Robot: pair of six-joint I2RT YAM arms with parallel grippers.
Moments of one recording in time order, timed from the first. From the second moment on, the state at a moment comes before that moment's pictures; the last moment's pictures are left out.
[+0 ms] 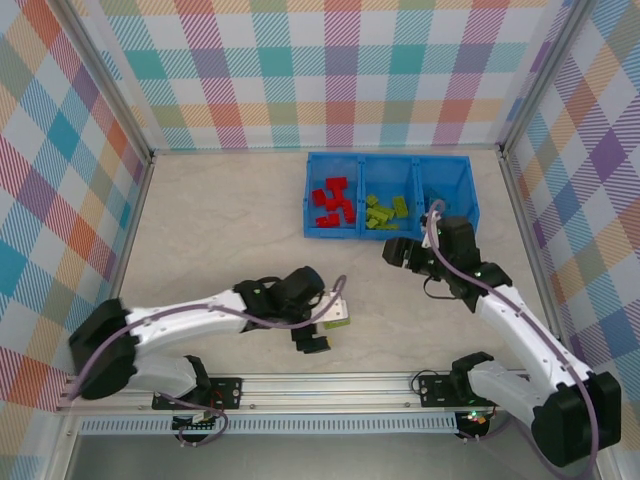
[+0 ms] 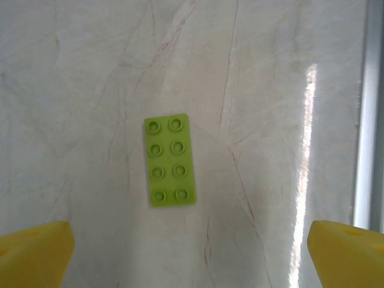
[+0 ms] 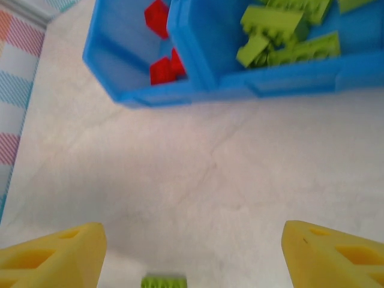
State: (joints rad) left arm -1.05 1.38 0.81 -0.44 0.09 0.39; right arm 0.38 0.97 0.71 -0.45 -0.29 0.55
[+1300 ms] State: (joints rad) left arm -0.94 1.59 0.83 -0.11 0.18 0.32; right arm 0.53 0.81 0.65 -0.64 -0.22 0.62
